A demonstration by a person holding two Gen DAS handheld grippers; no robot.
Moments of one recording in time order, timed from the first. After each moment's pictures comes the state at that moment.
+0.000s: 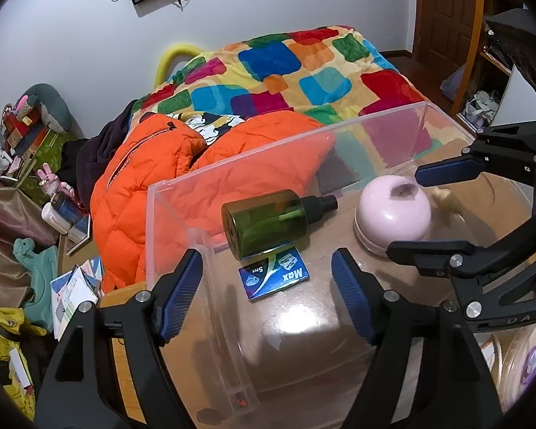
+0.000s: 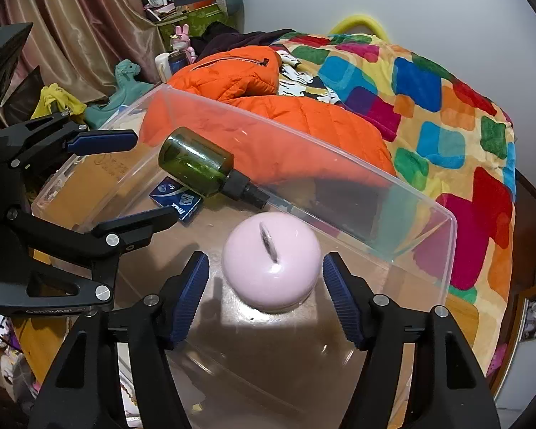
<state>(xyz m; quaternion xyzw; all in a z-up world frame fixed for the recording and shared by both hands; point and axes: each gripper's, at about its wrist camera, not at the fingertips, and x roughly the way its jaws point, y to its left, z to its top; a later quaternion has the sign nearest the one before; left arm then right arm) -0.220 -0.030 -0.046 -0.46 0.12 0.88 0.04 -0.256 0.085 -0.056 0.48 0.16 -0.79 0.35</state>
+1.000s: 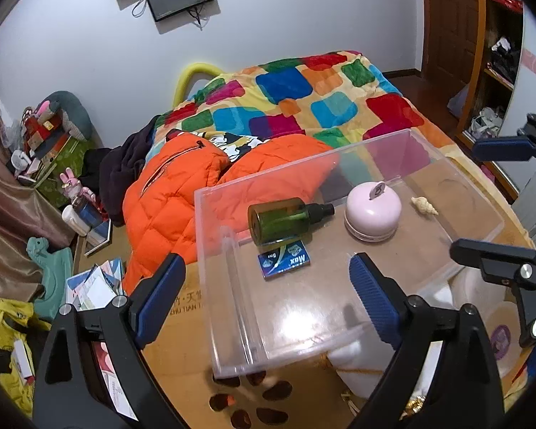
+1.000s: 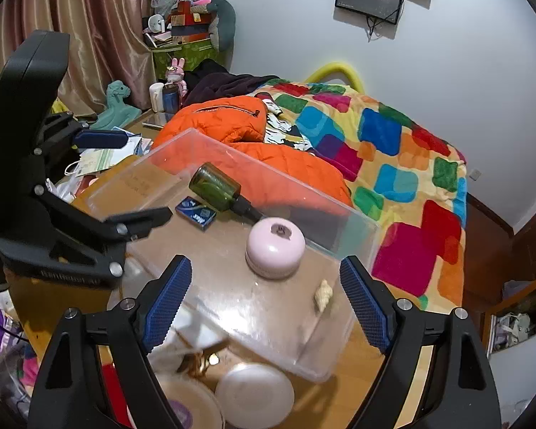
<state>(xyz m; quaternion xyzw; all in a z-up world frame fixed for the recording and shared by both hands) -0.175 -0.031 -0.001 -0.43 0.12 0.90 0.01 -0.186 0.112 0.013 0.39 0.19 -0.85 0.31</state>
